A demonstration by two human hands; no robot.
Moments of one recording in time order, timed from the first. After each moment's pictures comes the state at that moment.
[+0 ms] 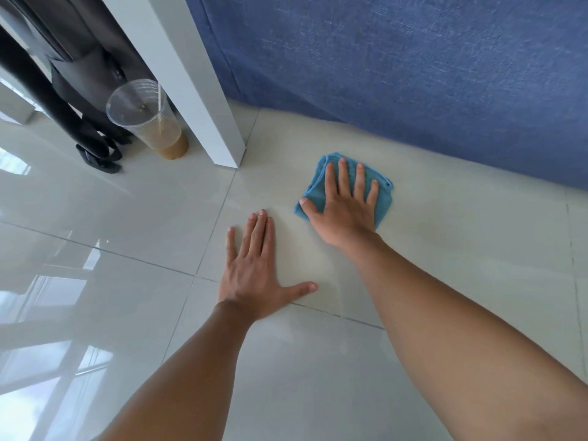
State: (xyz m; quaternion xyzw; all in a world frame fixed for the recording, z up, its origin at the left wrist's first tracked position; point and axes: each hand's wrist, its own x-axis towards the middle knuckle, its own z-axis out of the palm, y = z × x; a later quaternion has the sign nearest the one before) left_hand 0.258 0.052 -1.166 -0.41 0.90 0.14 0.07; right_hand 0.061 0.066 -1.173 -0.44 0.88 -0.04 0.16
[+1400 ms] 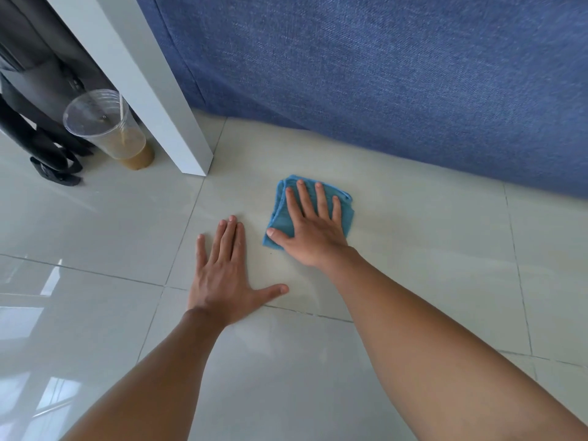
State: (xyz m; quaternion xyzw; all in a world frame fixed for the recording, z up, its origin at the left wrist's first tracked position) left_hand 0.261 0.052 -1.170 -0.41 0.90 0.12 0.06; right_hand 0.070 0.097 -1.168 -0.50 0.84 -0.03 0.21
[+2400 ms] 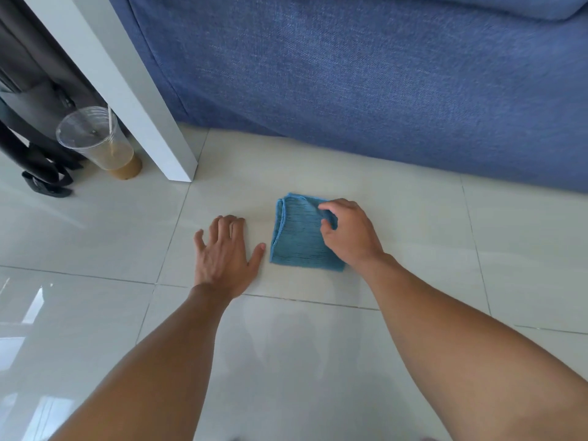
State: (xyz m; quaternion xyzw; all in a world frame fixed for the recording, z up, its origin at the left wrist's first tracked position) left_hand 0.235 0.056 -1.156 -0.40 0.91 0.08 -0.03; right_hand 0.028 0.183 -1.134 -0.41 0.86 -0.26 0.15
